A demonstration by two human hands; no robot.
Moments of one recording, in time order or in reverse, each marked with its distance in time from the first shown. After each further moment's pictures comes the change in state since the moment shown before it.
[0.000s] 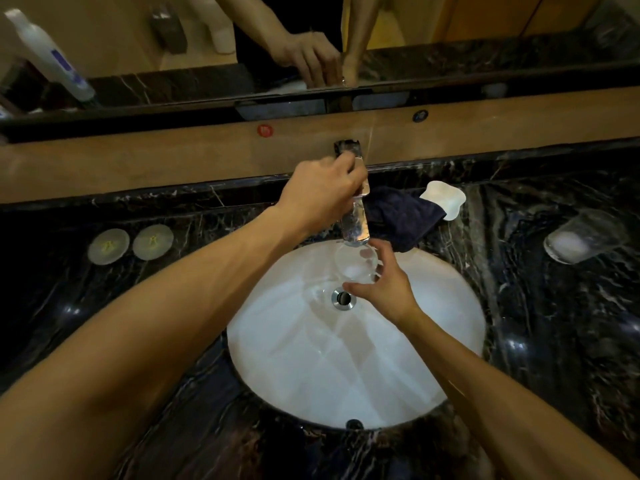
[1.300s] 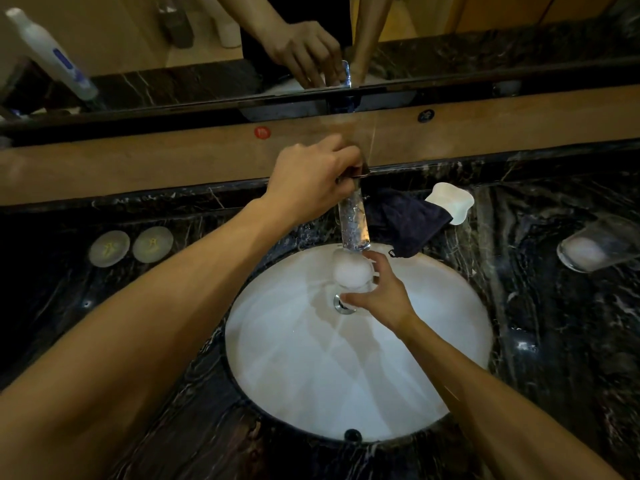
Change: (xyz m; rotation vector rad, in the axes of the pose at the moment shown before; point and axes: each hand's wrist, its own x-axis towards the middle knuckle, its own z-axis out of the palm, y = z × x) left_hand 0.014 -0.018 -0.009 -0.153 0.107 -0.119; right_hand 0.013 0.013 0.003 -0.007 -0.076 0.082
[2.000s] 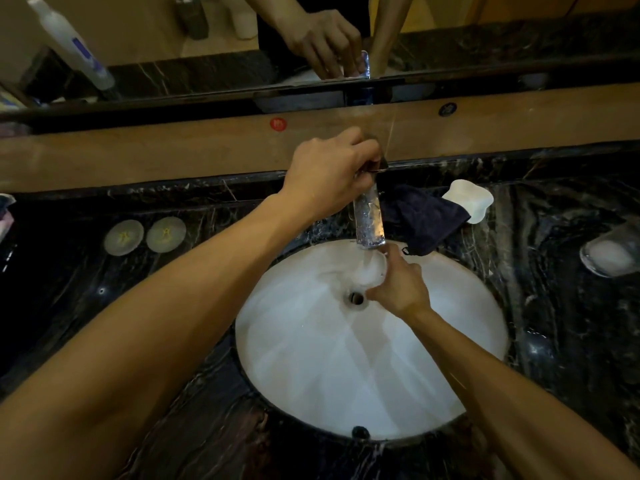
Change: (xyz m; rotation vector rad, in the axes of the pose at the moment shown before) left_hand -0.002 0.002 0.002 -0.031 0.010 -0.024; right_hand 0.017 -0.003 -0.004 -0.490 0.007 0.068
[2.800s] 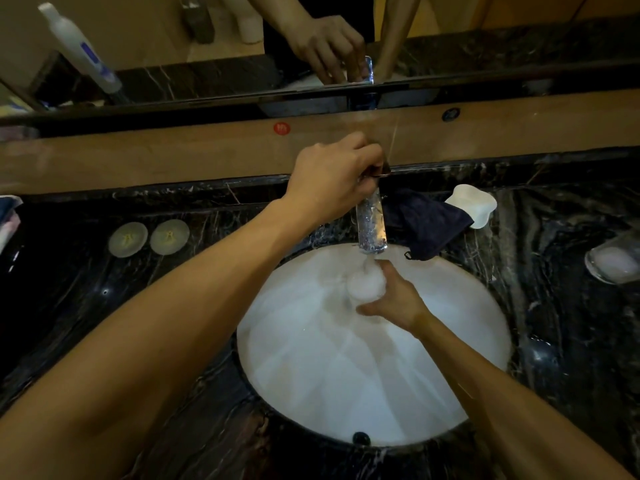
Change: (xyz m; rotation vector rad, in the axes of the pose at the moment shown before) left_hand 0.000 0.004 -0.003 -0.014 0.001 -0.014; right_hand -0.004 0.007 0.004 0.260 -0.173 -0.045
